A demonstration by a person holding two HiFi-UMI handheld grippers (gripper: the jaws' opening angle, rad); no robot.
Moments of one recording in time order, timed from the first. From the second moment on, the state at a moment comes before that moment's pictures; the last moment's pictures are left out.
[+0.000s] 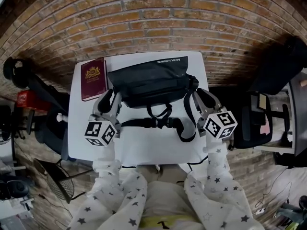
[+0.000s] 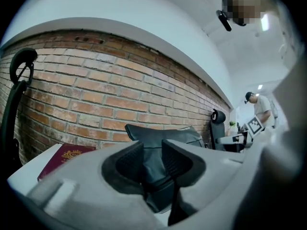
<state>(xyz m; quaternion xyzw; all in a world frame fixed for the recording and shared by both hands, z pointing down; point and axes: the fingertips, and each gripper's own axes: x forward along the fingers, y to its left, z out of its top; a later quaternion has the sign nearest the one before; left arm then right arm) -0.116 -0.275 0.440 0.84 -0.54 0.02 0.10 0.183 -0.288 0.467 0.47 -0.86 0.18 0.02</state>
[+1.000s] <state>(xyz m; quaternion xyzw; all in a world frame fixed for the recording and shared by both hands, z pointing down) -0.110 -0.229 0.390 0.86 -0.50 0.03 0.07 0.146 -0.245 0.382 0.48 -0.87 0.11 -0.05</state>
